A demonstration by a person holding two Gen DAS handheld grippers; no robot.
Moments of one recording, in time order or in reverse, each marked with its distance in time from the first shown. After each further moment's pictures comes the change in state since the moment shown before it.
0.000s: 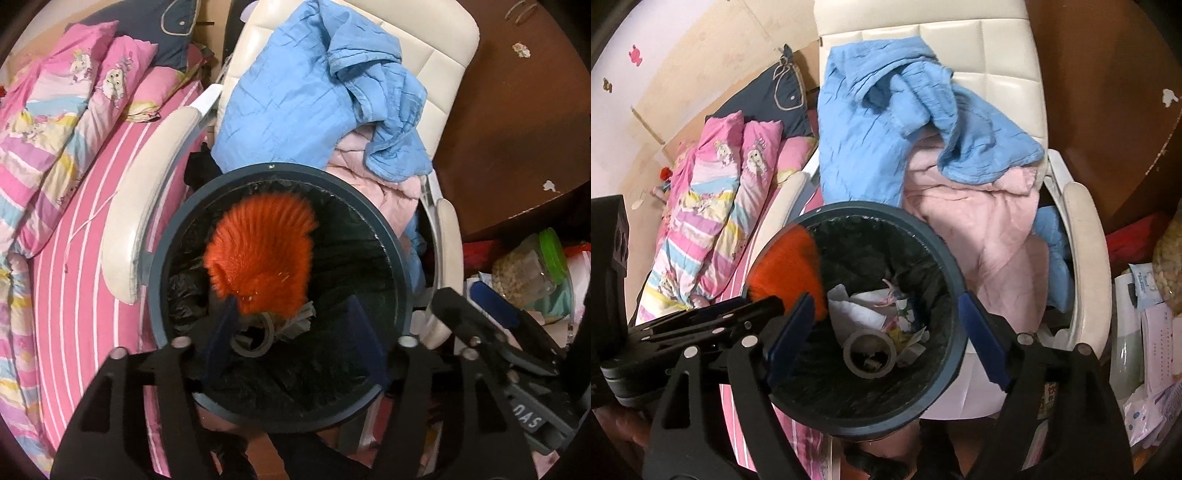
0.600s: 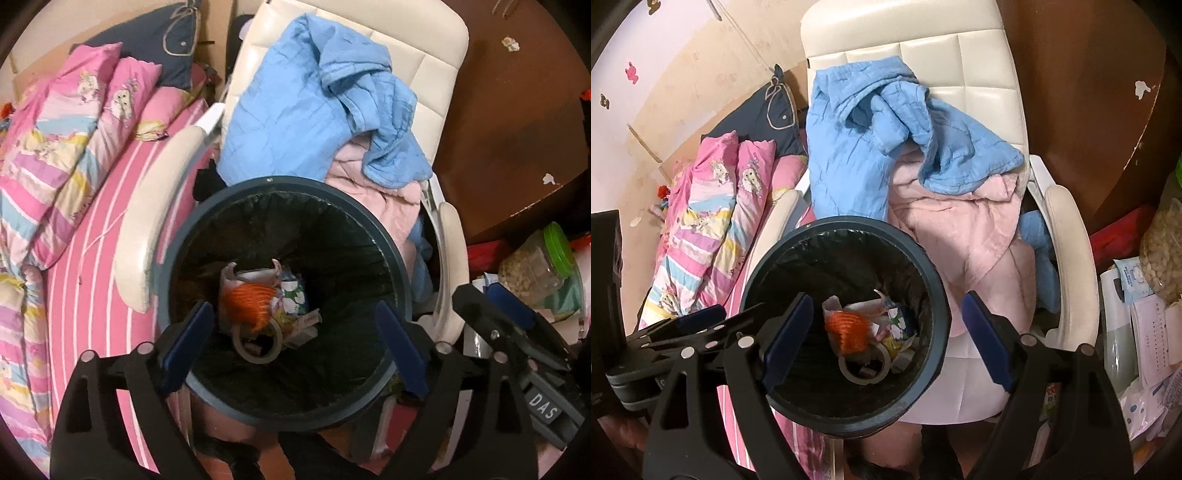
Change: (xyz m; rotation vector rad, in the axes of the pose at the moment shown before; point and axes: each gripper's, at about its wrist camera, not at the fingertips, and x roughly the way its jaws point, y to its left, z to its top) left arm -0.019 -0.013 -0.008 0.038 -0.064 0.057; right arm -0.023 -0.010 -0.004 0.026 -0.062 -0.001
